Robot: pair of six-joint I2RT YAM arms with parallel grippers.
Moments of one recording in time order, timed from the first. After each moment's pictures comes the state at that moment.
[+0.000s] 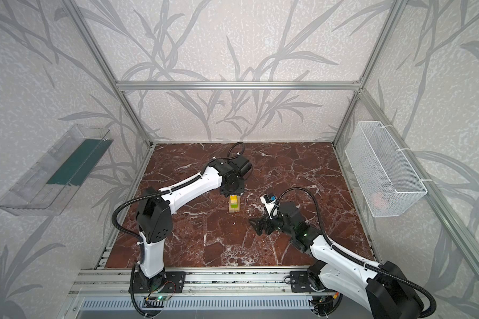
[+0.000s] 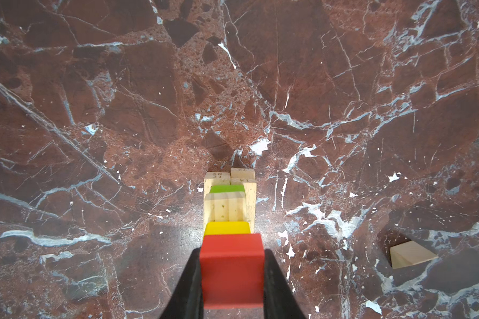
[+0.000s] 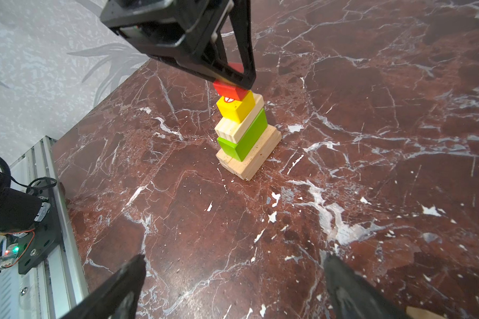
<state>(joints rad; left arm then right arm) -0.76 1.99 1.75 -1.06 -0.19 -0.82 0.64 0.97 0.34 0.14 -0.27 0.24</state>
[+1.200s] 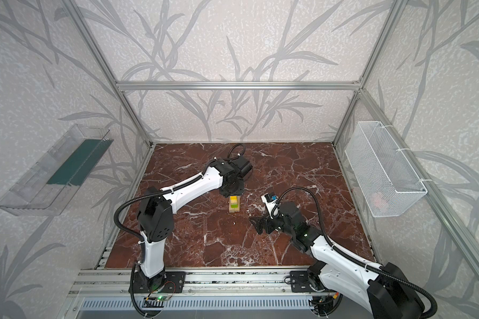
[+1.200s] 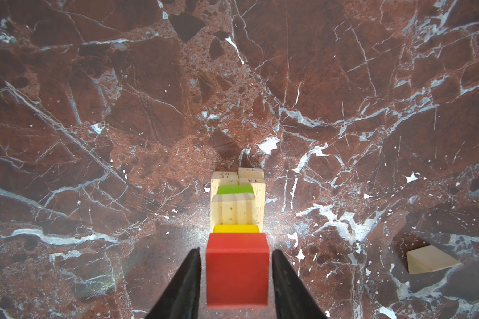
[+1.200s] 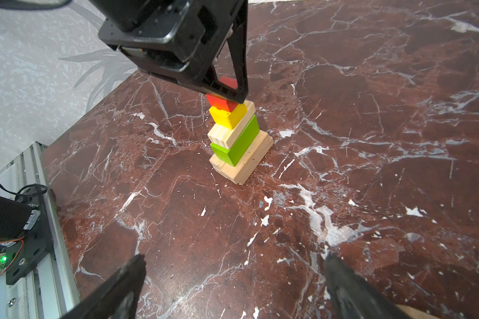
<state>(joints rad) -0.76 2.00 1.75 -1.08 -0.21 -0.81 0.64 0.96 0.34 0.14 -0.24 0.24</state>
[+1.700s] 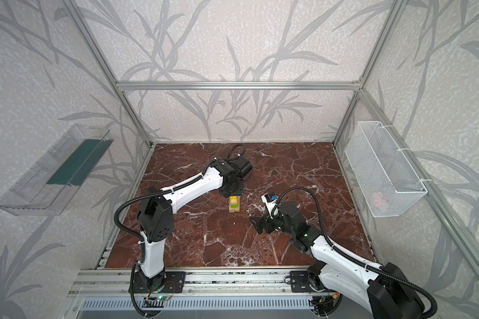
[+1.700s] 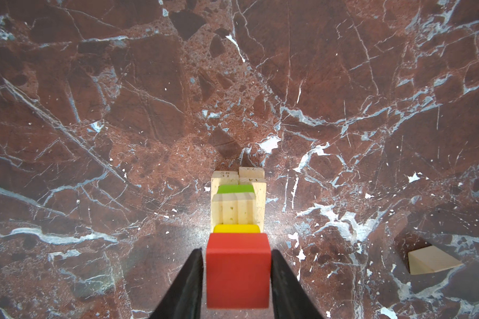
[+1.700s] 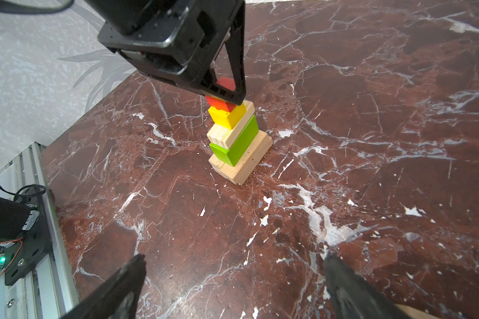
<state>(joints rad) -0.76 2.00 1.74 -1.07 -0.21 -0.82 0.64 0.96 0.34 0.14 -0.23 0.24</state>
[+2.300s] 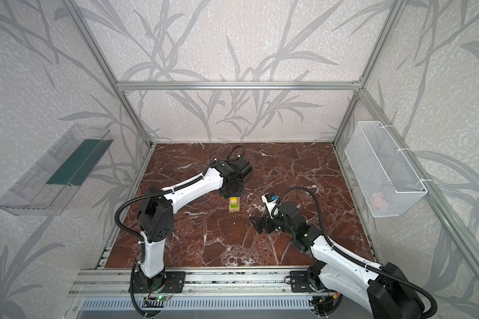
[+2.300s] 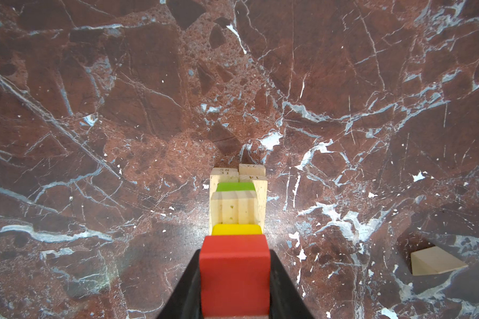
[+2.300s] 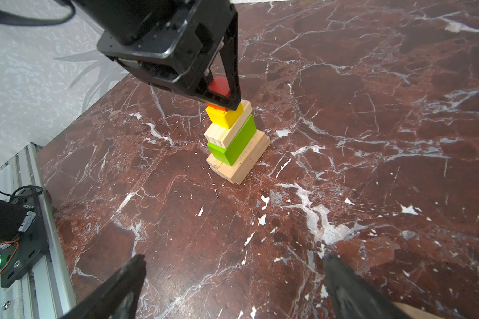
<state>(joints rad) -0.76 2.00 1.72 -1.06 -0.20 -0.83 0.64 0.96 0.34 0.13 -0.22 0.24</state>
